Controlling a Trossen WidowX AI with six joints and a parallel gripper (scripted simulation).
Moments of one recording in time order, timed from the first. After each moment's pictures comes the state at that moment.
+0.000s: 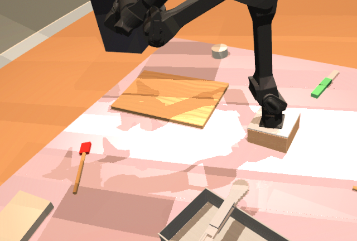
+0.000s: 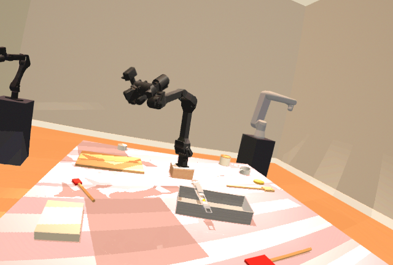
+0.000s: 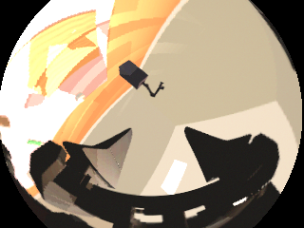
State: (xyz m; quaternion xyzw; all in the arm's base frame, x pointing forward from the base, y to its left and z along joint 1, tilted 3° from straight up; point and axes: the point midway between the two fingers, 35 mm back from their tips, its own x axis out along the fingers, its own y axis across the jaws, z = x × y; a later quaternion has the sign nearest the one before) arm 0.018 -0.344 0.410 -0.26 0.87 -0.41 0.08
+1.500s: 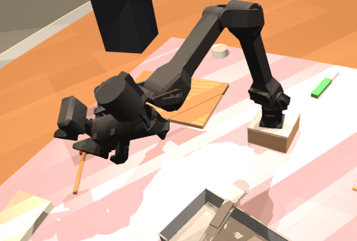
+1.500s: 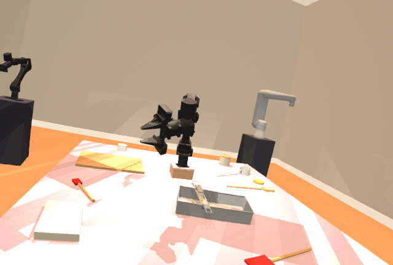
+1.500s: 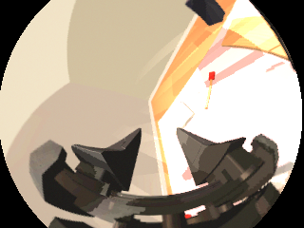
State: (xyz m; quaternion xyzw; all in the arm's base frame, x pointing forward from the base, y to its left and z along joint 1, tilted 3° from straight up) arm 0.397 -0.309 0.252 -0.49 0.29 0.57 -0.60
